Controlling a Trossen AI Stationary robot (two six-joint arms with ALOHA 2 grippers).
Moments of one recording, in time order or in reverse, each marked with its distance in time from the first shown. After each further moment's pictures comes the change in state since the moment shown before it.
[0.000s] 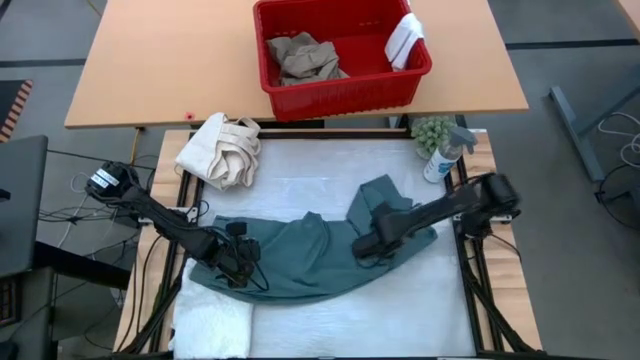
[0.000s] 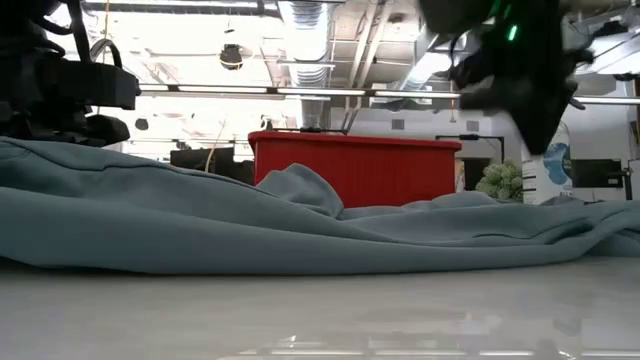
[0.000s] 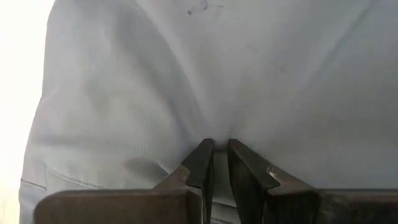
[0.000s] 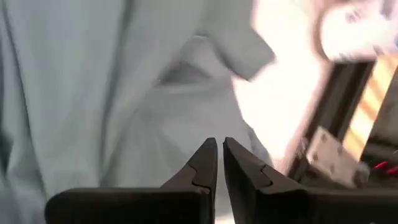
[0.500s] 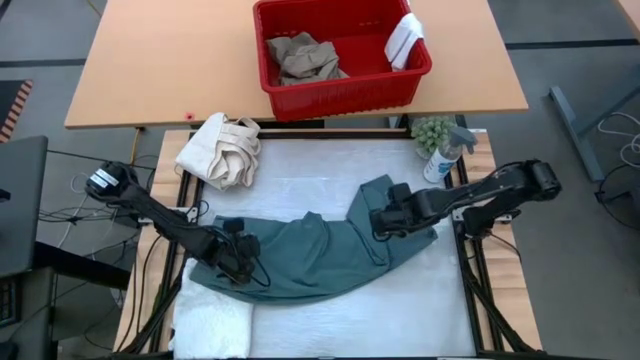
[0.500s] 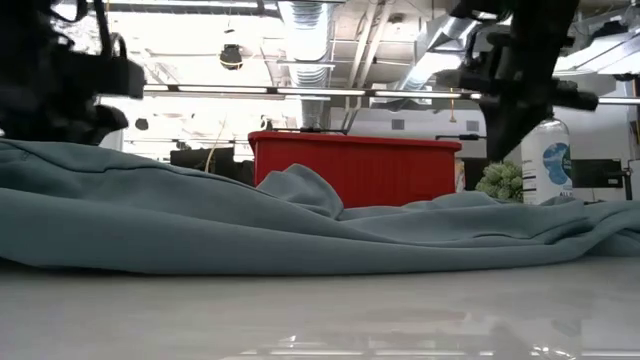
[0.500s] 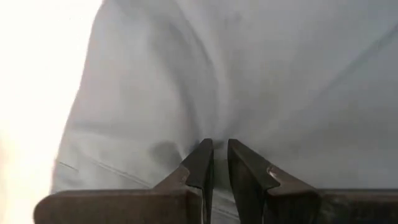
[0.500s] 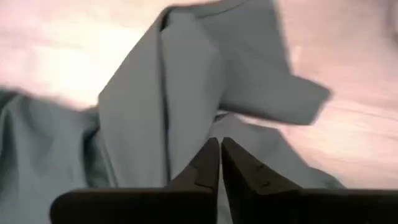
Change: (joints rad) left arm 0.014 -0.013 0.046 -0.079 -0.049 -0.080; right arm -0.112 -0.365 -0.338 0.498 0.138 0.132
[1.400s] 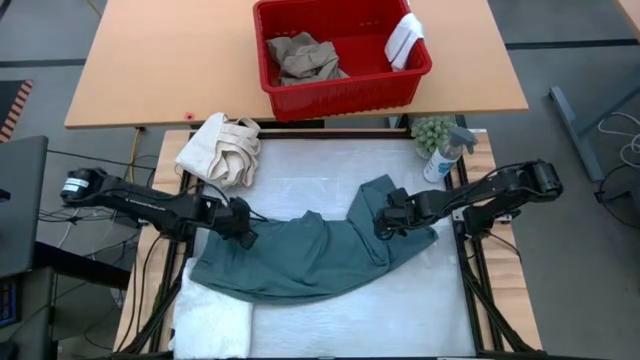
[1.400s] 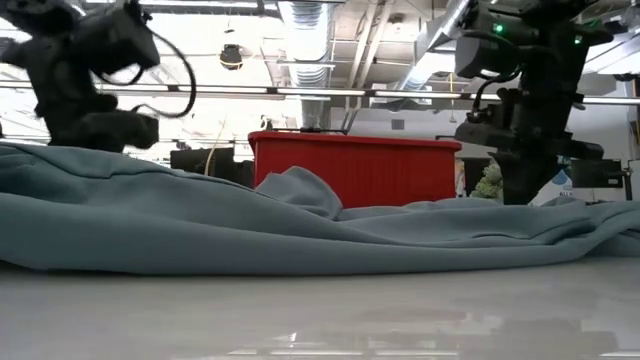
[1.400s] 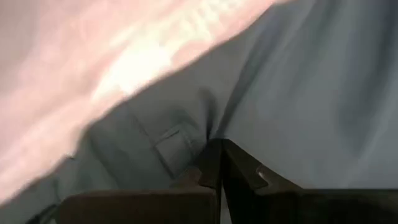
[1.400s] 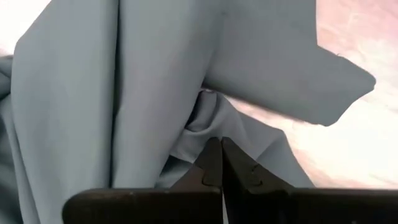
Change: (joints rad) left arm 0.453 -0.304 -0.272 0.161 0.246 -0.325; right arm -0.069 -0.019 -0.245 0.266 -0.143 -0.195
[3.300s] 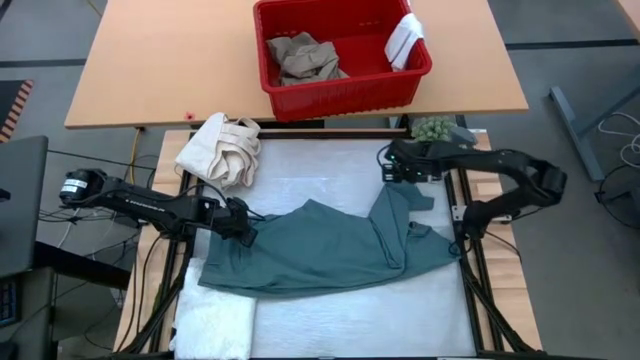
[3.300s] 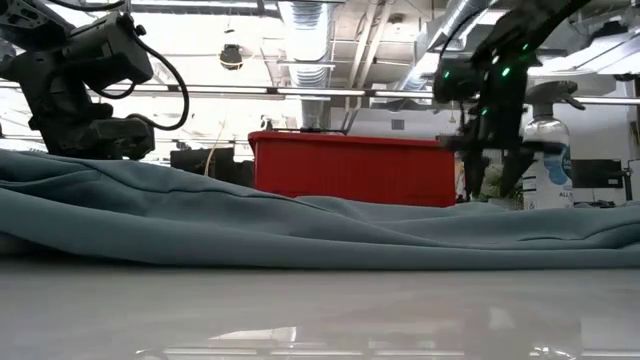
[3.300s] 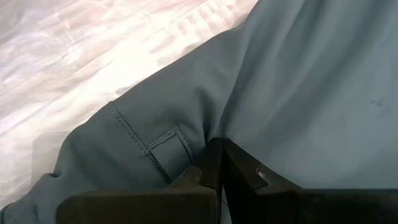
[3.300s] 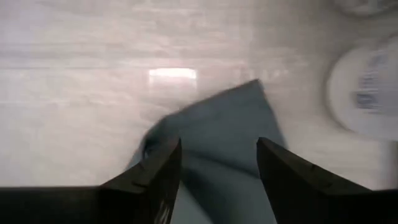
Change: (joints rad) left arm 0.020 0.012 -0.081 0.053 0.017 -0.092; right arm -0.632 -0.037 0.097 -0.050 -0.077 -0.294
